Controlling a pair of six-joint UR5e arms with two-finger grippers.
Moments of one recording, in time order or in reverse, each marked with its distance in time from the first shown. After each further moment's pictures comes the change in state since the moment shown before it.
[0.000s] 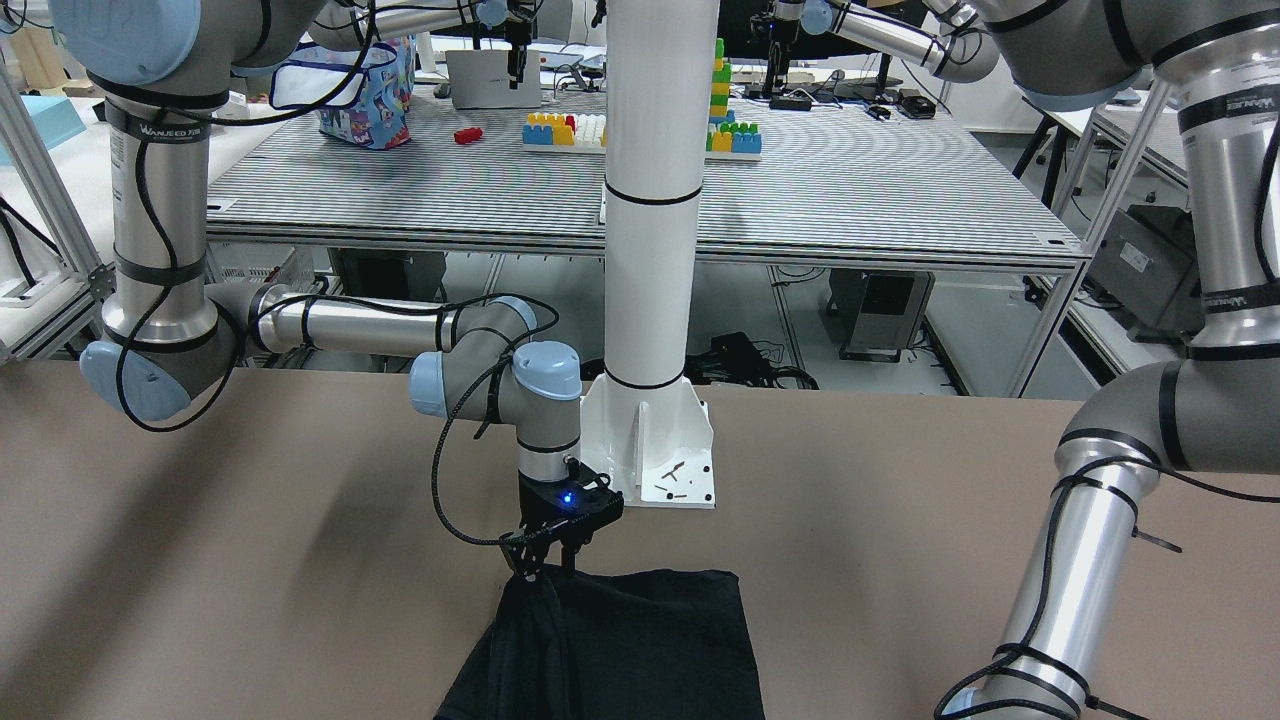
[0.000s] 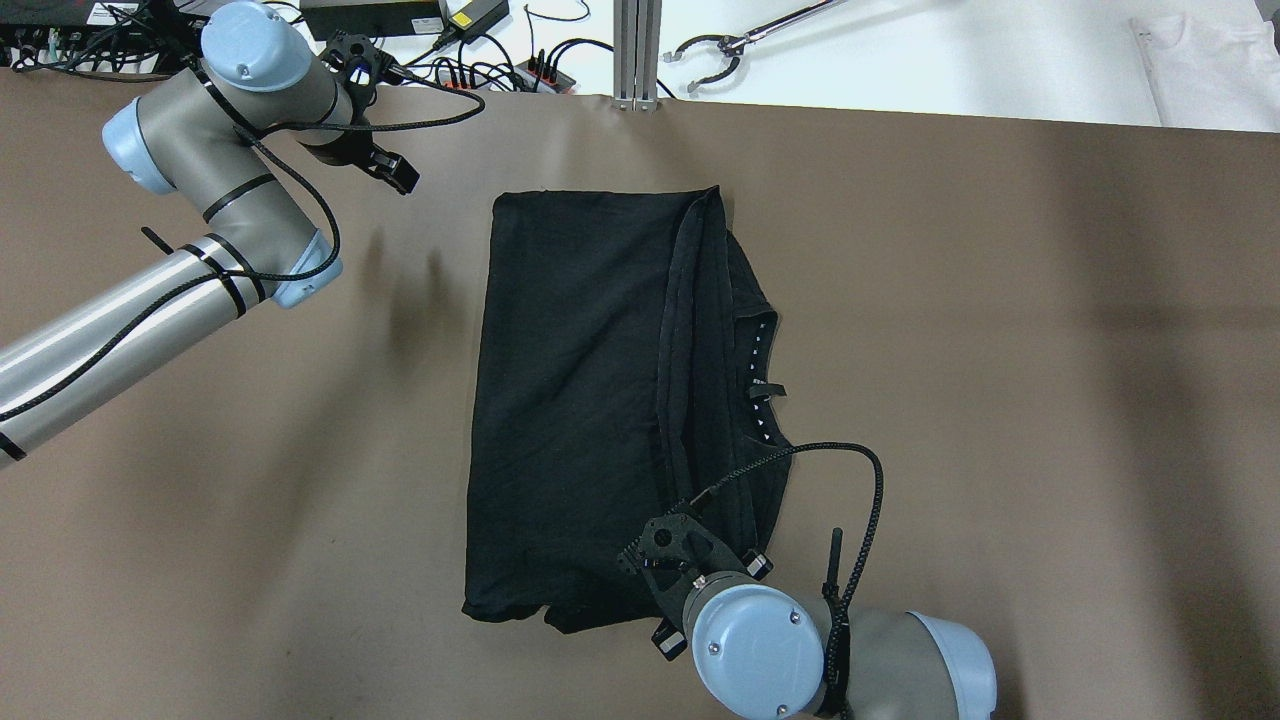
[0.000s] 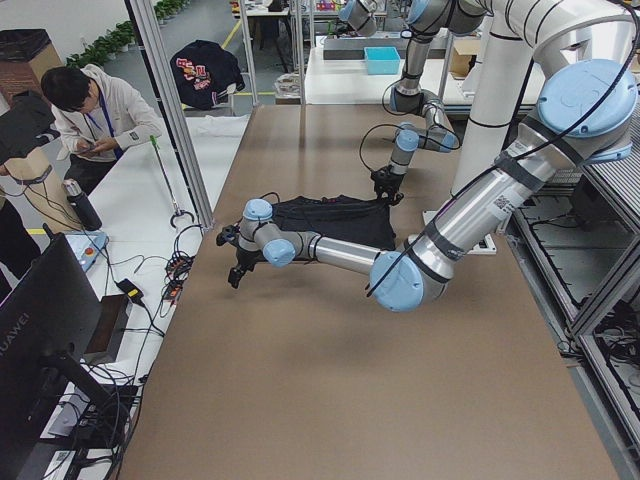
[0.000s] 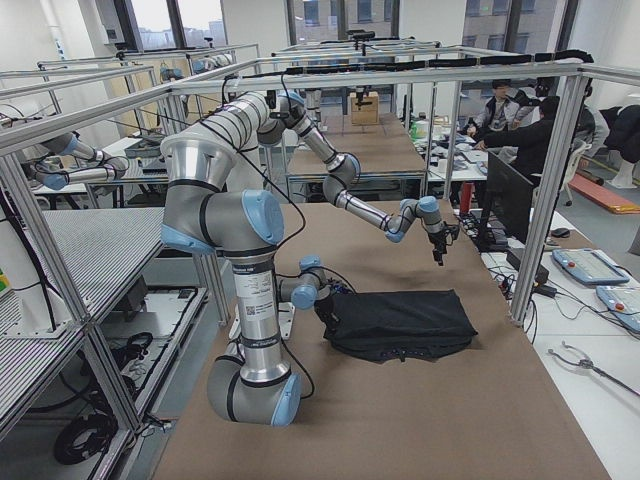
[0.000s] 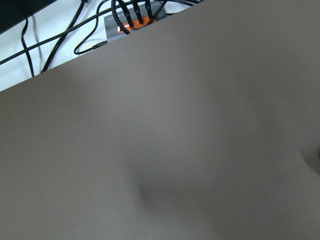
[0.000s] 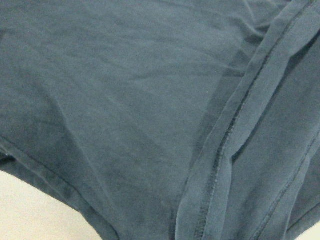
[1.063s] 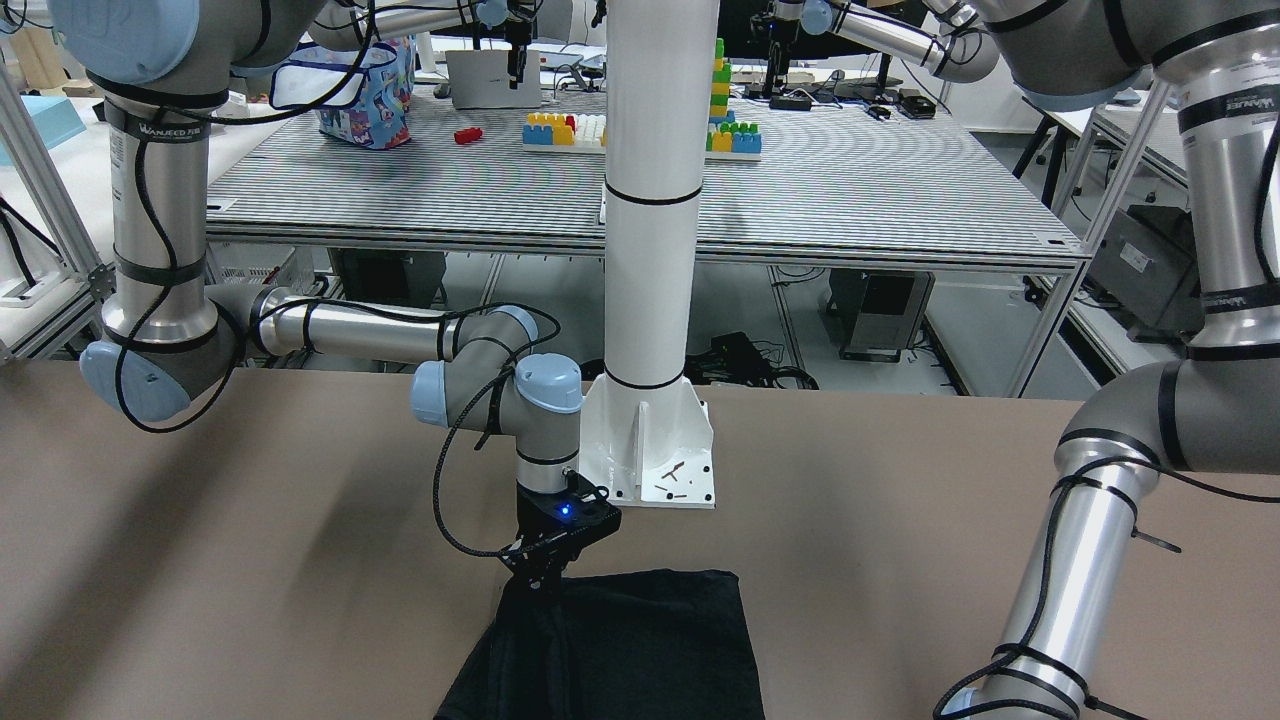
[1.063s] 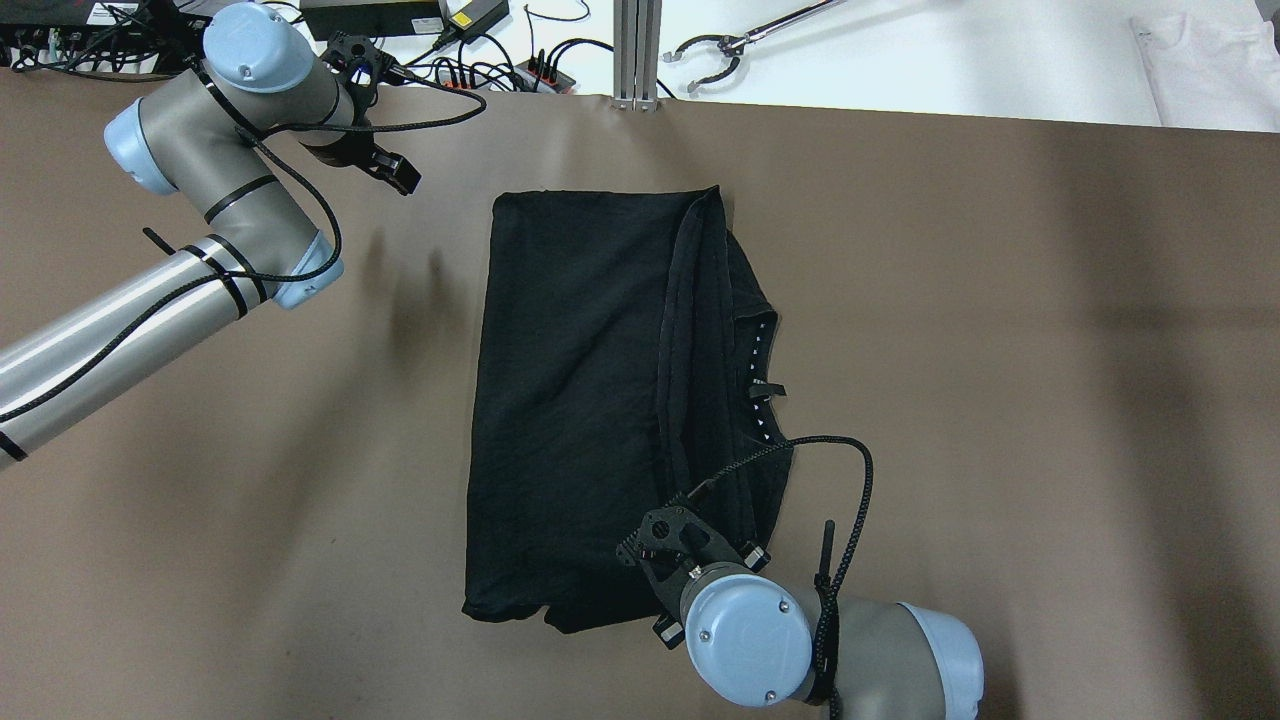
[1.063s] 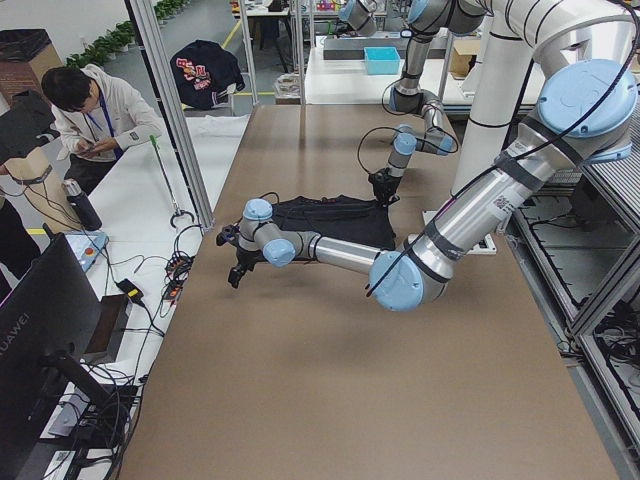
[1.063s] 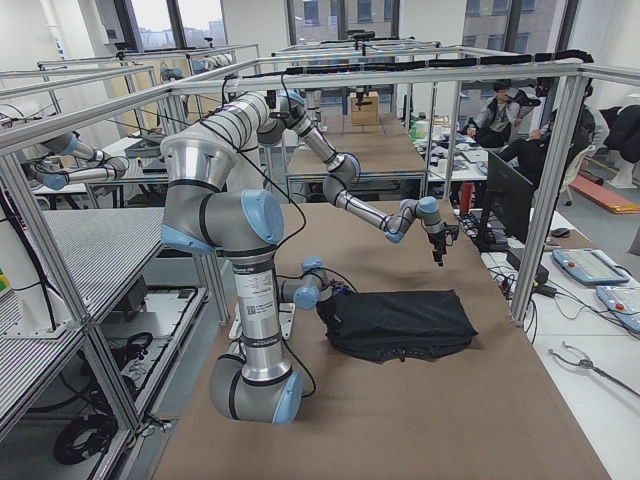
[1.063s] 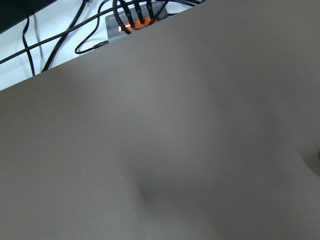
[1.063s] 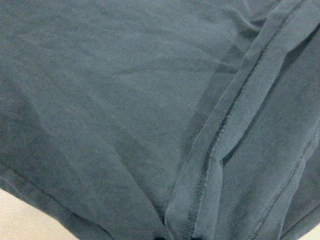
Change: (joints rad) left arm 0.001 -0.001 0.000 0.000 0.001 -0.009; right arm 0.011 0.003 -0.033 0.006 -0.004 -0.016
